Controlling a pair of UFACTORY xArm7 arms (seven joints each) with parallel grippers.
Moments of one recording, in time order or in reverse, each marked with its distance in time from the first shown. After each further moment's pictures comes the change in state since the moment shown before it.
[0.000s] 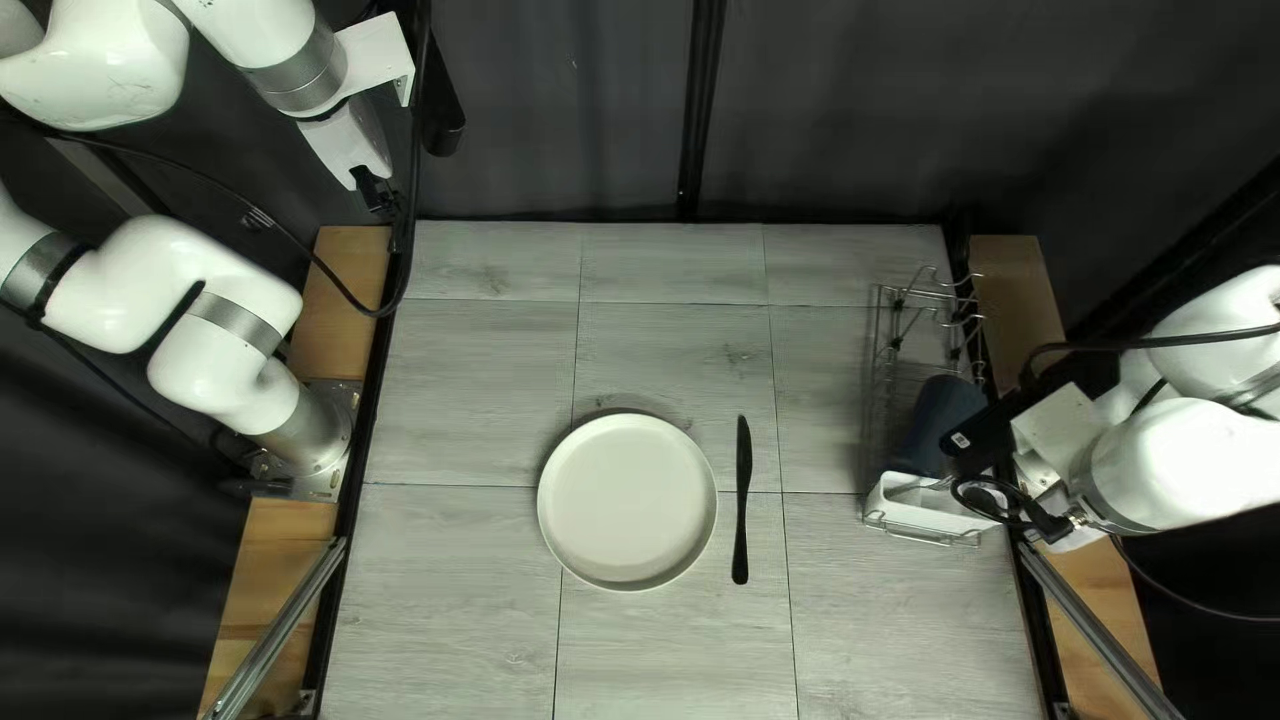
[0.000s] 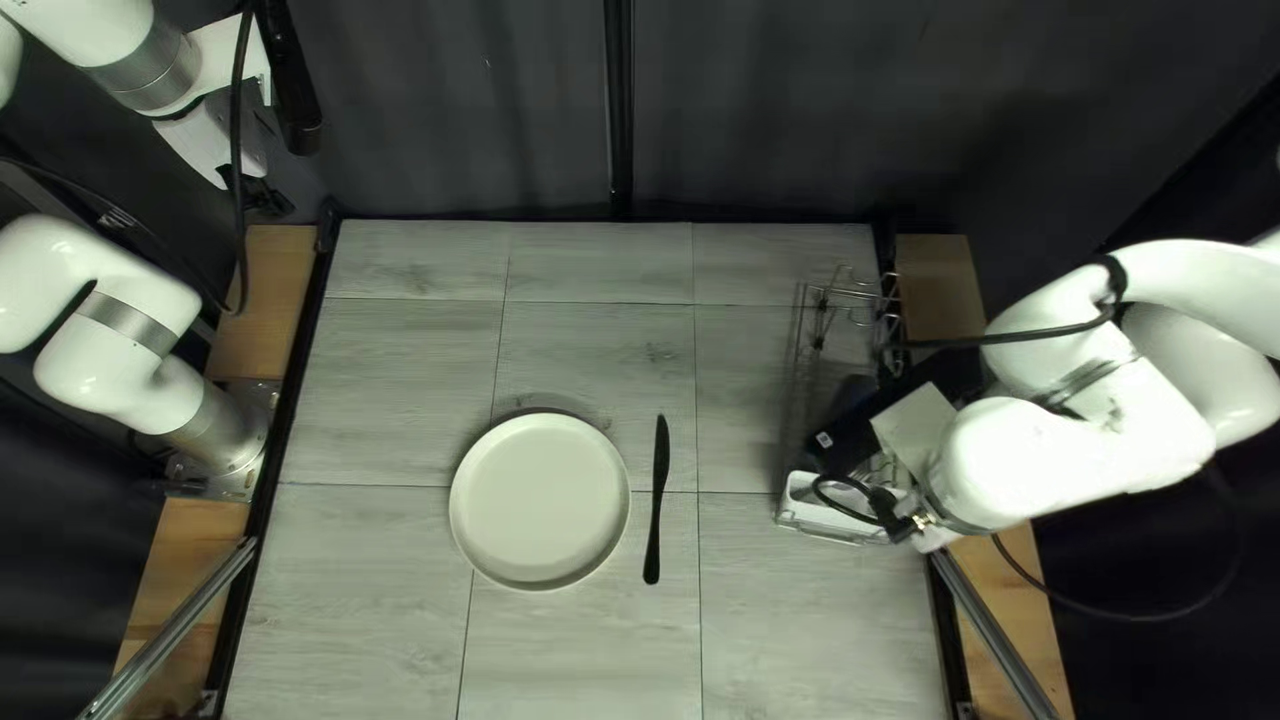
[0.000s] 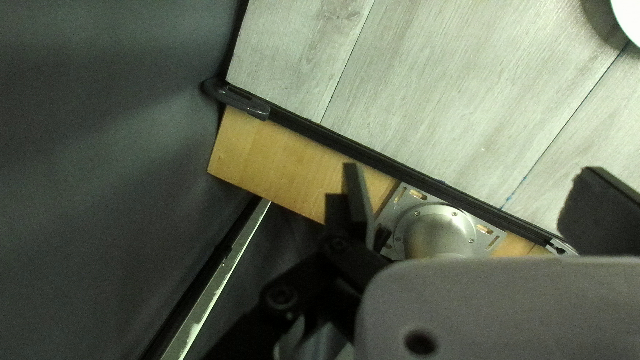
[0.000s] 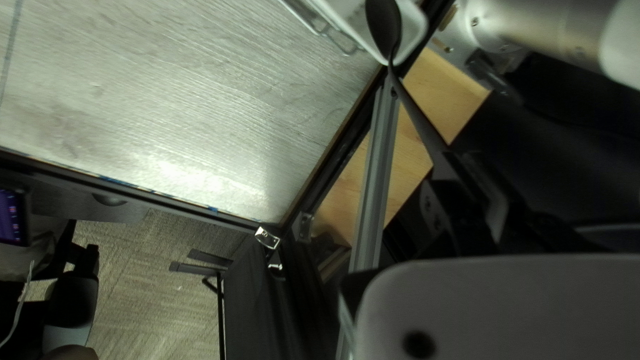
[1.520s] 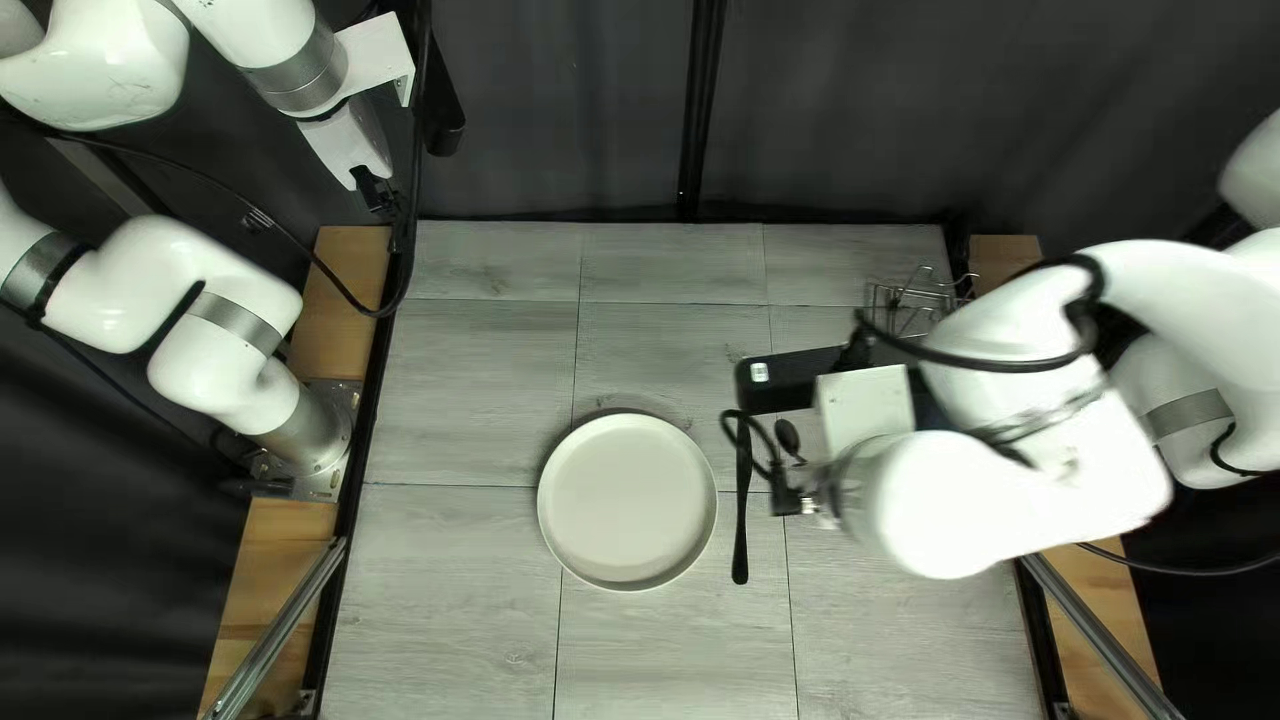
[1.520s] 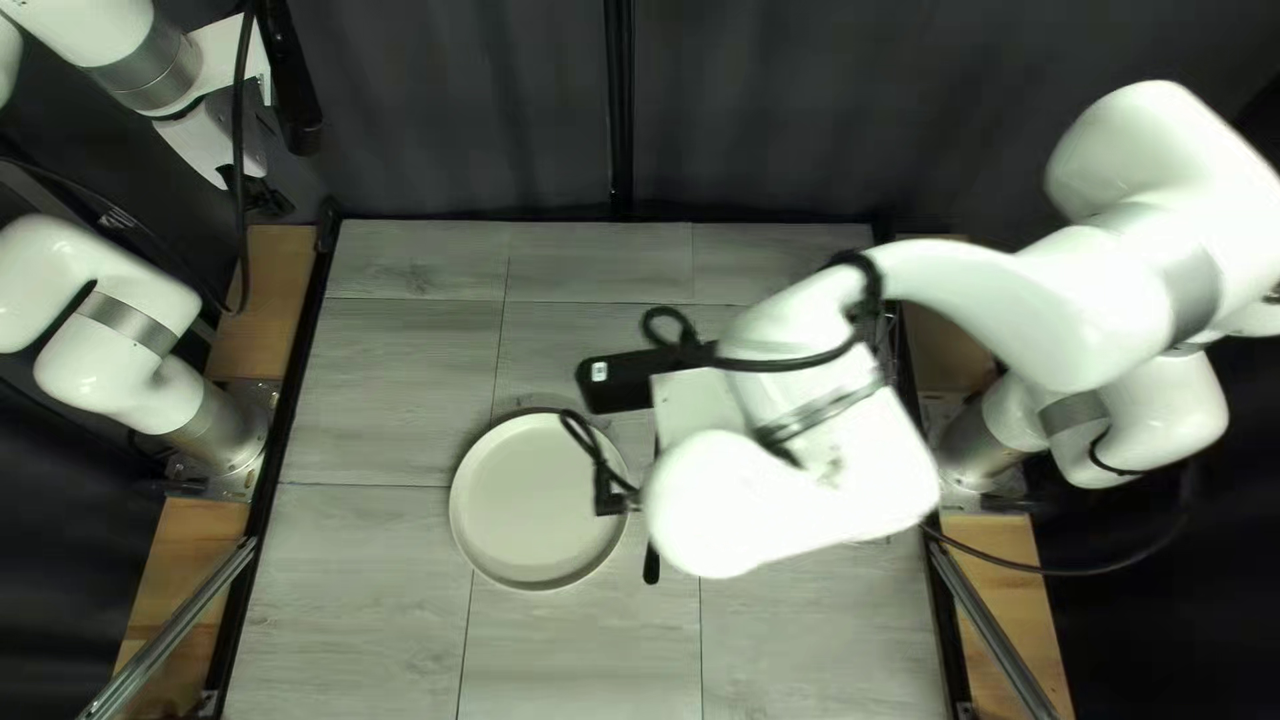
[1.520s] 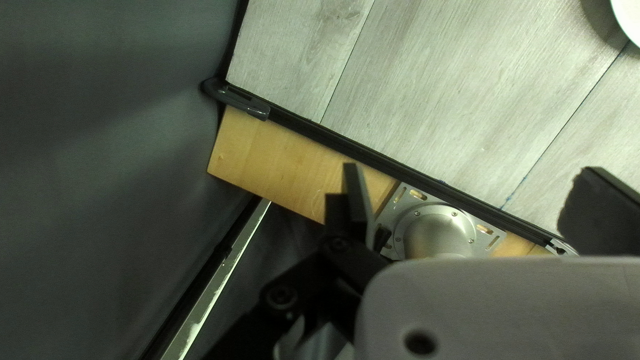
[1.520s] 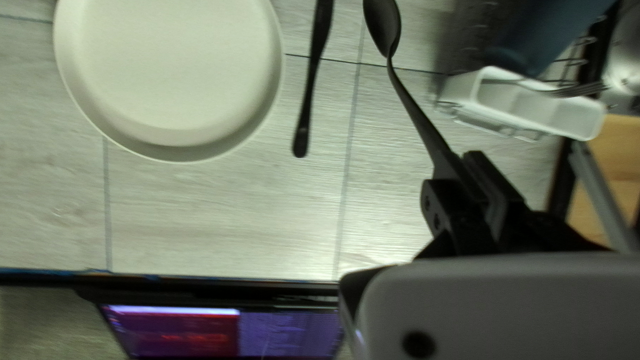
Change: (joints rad) left arm 0.000 0.000 0.000 0.000 0.000 0.000 0.000; right arm -0.093 0.725 0.048 0.714 -0.408 -0.062 0.630
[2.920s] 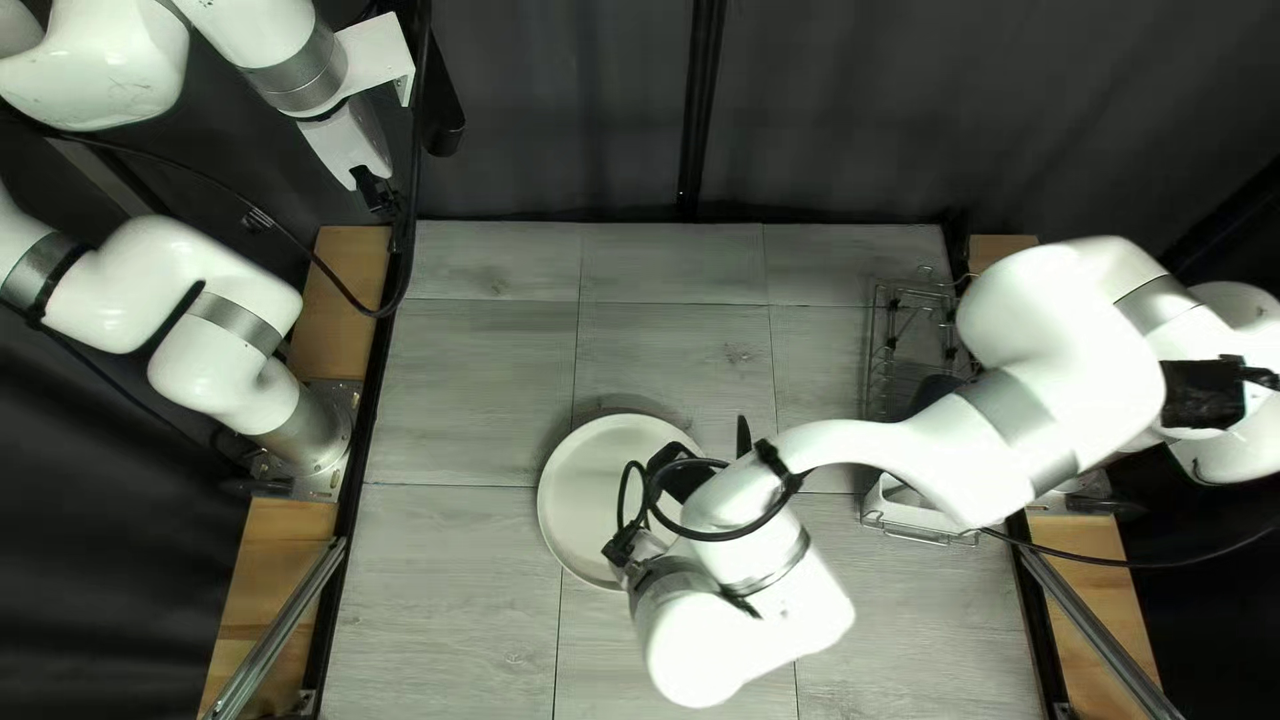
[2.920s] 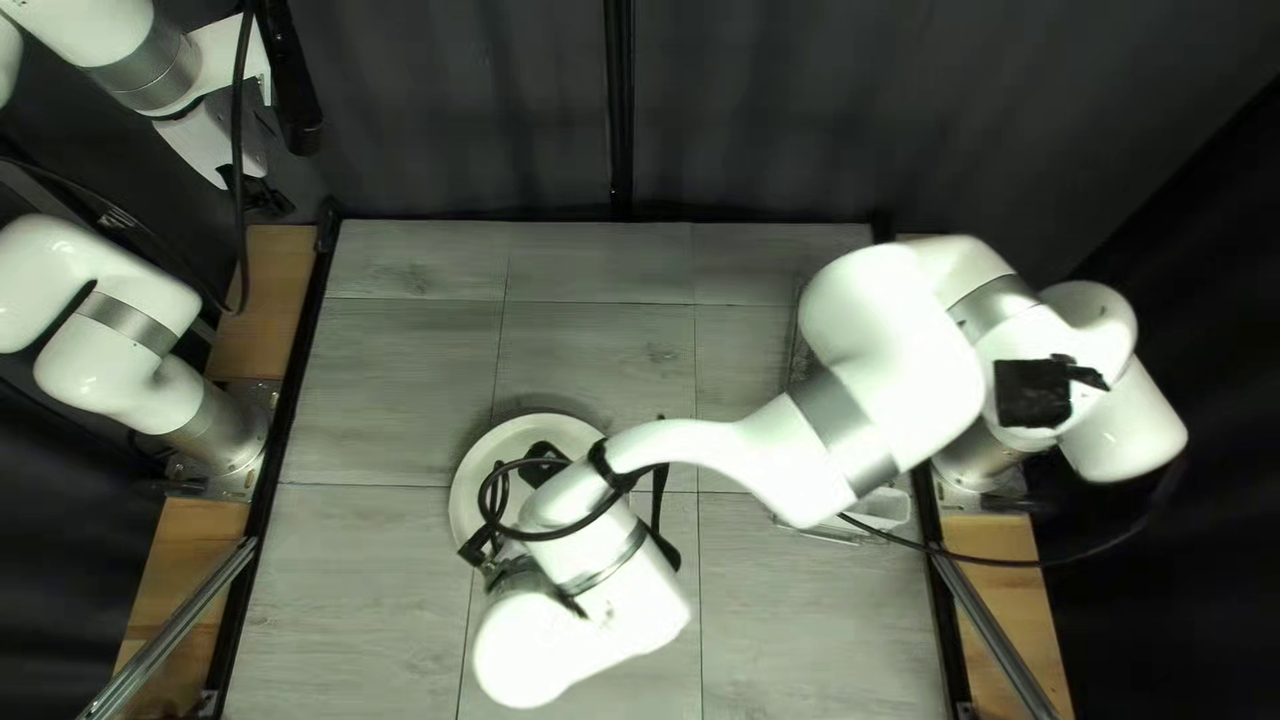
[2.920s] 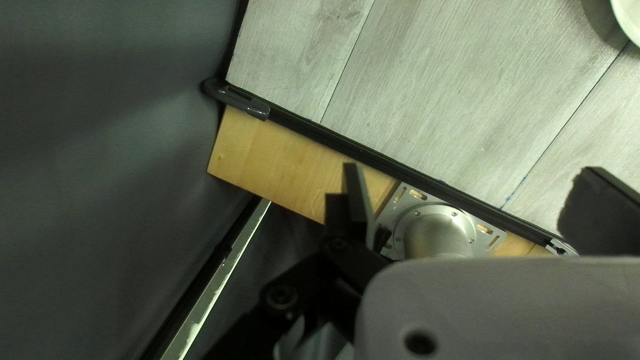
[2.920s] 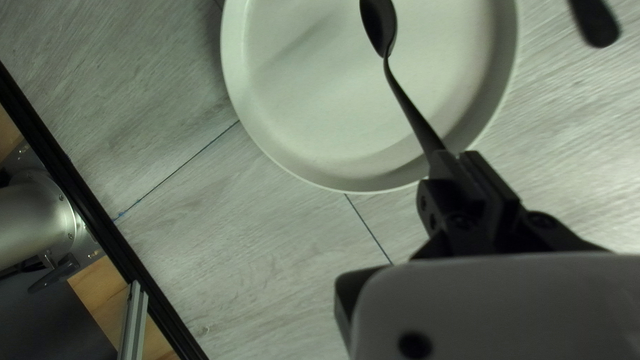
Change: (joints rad) left arm 0.000 0.000 0.000 0.000 0.000 0.000 0.000; right arm 0.144 0.470 -0.140 0.197 -0.249 -0.360 0.745
